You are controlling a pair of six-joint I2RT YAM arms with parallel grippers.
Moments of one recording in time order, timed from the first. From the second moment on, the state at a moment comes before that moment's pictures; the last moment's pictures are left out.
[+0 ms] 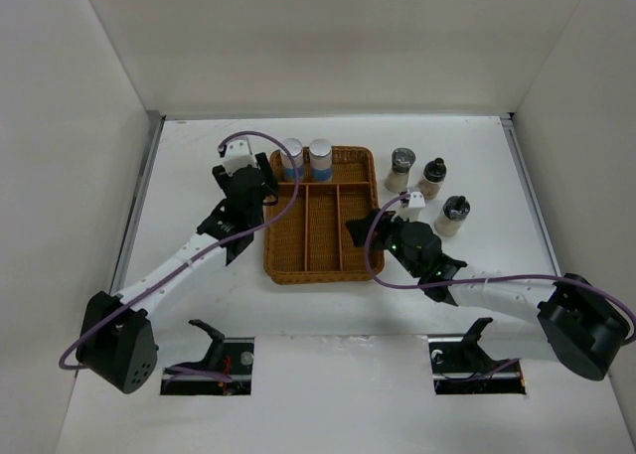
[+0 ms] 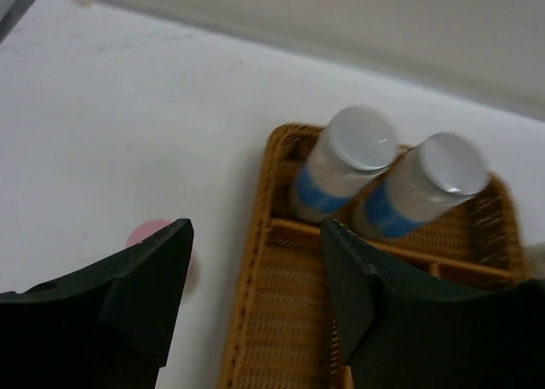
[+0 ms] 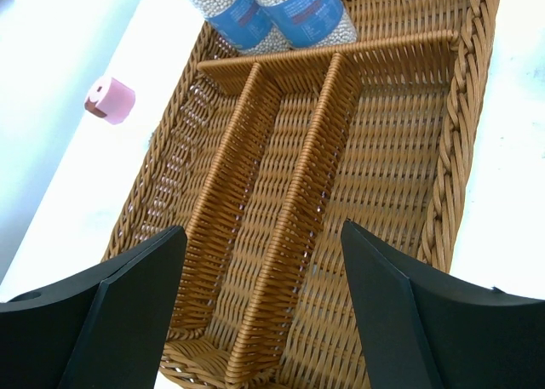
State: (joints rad) left arm -0.56 1.20 0.83 0.15 -0.65 -0.36; right arm 0.79 1.22 0.44 0.59 0.27 0.61
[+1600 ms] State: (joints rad) left arm -0.66 1.37 0.87 0.07 -0.62 -0.46; right arm 0.79 1.26 0.44 0.59 0.27 0.62
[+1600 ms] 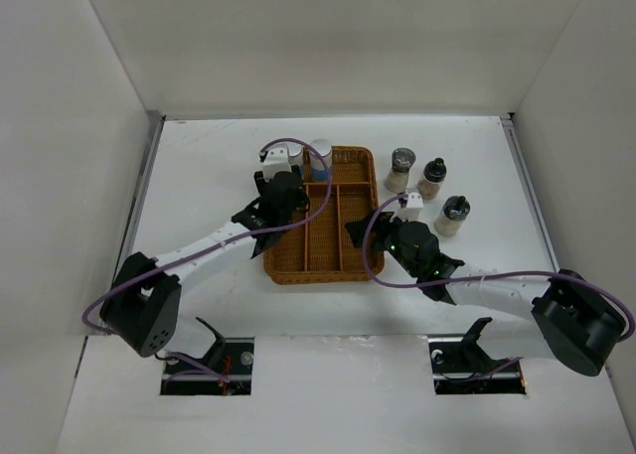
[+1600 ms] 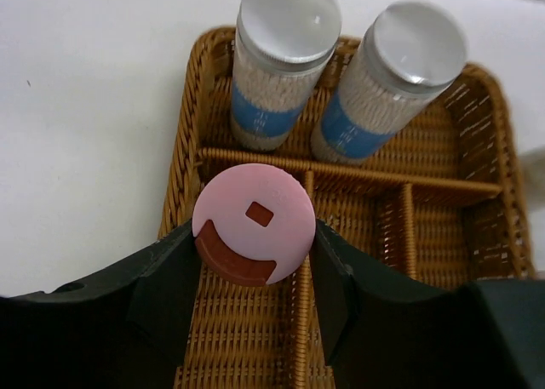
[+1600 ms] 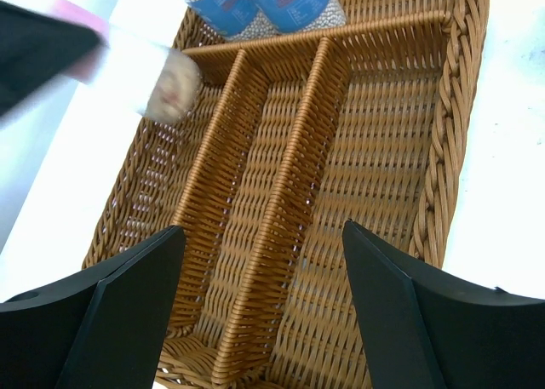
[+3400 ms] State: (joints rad) left arm -0.42 0.91 0.15 0.47 -0.58 -0.82; right arm 0.56 1.23 0.72 0.05 0.66 0.40
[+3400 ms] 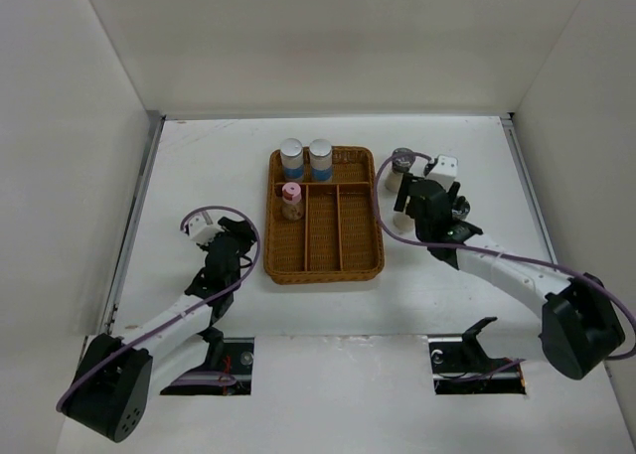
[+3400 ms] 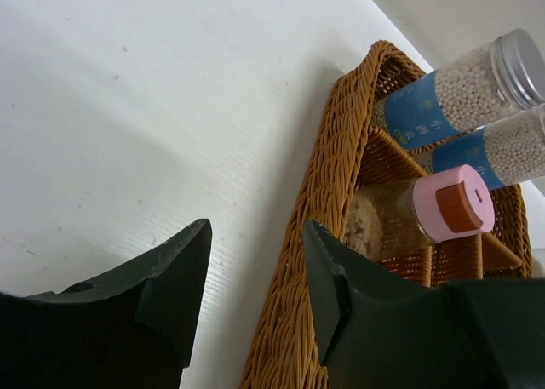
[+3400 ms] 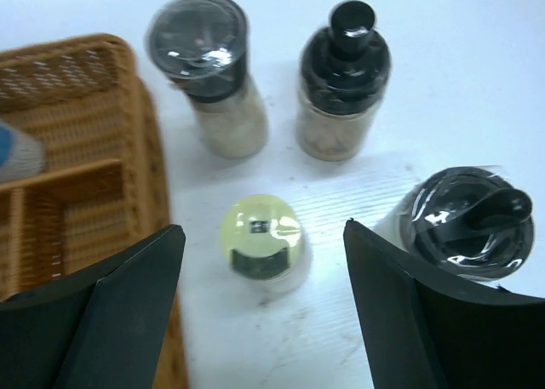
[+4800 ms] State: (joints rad) left arm -0.37 0.91 0.12 0.53 -0.49 -0.87; right arm 0.82 1.68 1.17 0.12 0.44 0.36
